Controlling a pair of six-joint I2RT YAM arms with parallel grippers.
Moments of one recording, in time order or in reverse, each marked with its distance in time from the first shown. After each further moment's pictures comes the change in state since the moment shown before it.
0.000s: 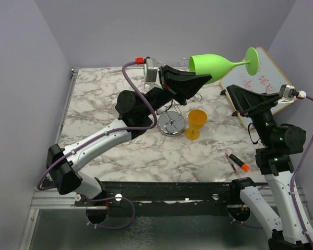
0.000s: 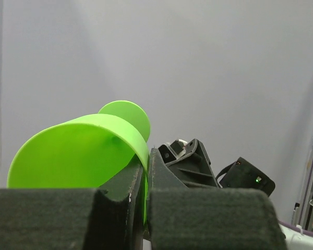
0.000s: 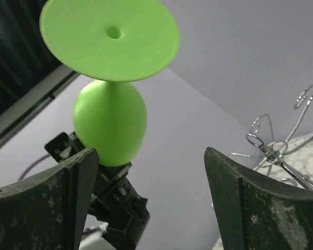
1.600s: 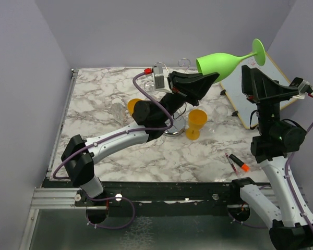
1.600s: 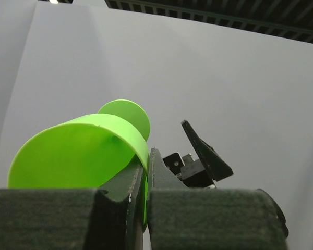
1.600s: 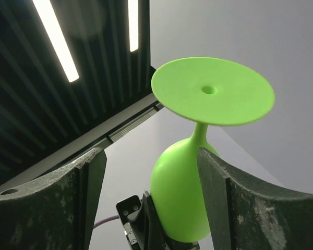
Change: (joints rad) left arm -0.089 0.166 -0.010 0.329 -0.227 -0.023; right arm -0.001 0.137 0.005 0.483 0.196 0.183
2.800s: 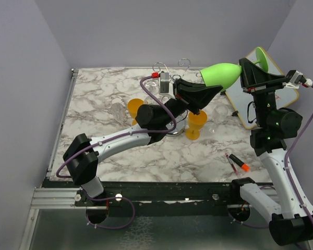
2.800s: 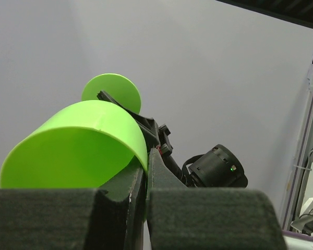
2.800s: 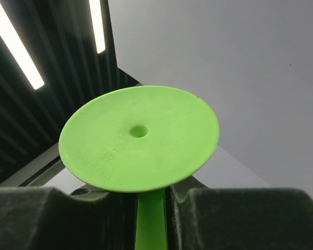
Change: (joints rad) left arm -0.008 0.027 -0.069 0.051 0.109 -0.099; right arm -0.001 0.092 0.078 -0.126 -0.001 -0.025
